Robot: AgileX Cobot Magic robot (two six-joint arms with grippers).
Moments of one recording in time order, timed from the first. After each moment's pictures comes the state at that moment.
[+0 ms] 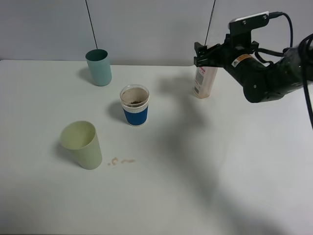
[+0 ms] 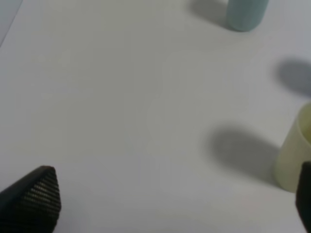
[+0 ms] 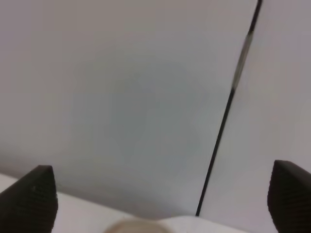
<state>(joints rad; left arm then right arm) 0.00 -0.01 -0.51 0.02 1.06 -0.03 0.28 1.96 -0.86 0.10 -0.97 -0.23</state>
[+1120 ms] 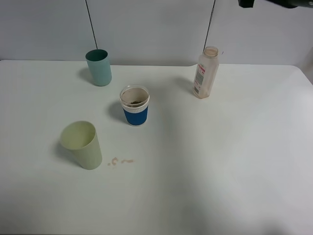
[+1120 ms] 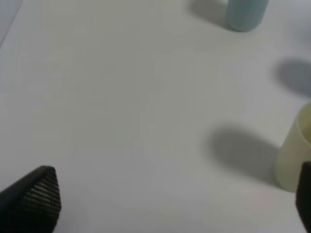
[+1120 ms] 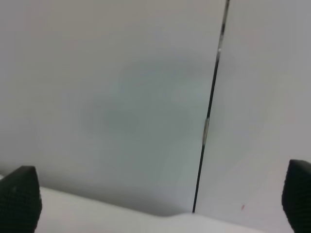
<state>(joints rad) 0.00 -0.01 -0.51 0.02 1.06 -0.03 0.28 1.25 -0.86 0.14 -0.17 -0.19</state>
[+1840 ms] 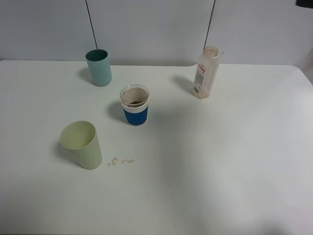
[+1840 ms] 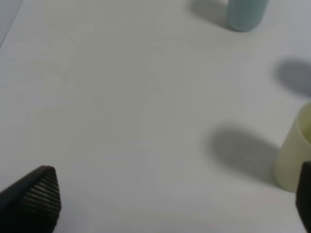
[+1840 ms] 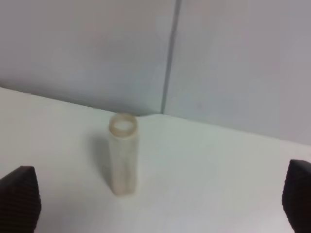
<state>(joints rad) 0.00 -0.01 -0.51 0.02 1.06 -0.03 0.28 0.80 -0.86 -0.14 0.50 0.05</state>
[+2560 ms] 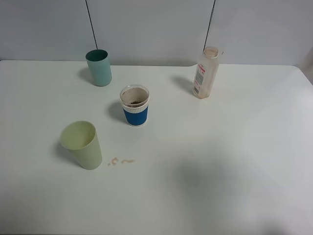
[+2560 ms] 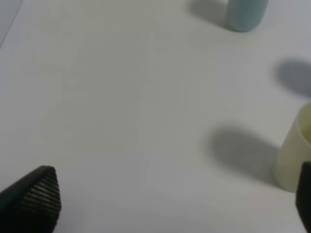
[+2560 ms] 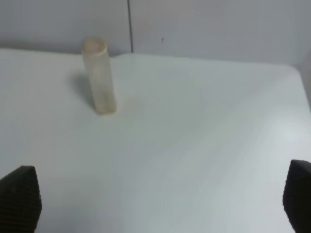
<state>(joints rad) 0.00 -0.01 -0.51 0.02 1.06 -0.03 0.28 0.26 -0.81 -0.14 1.06 0.08</state>
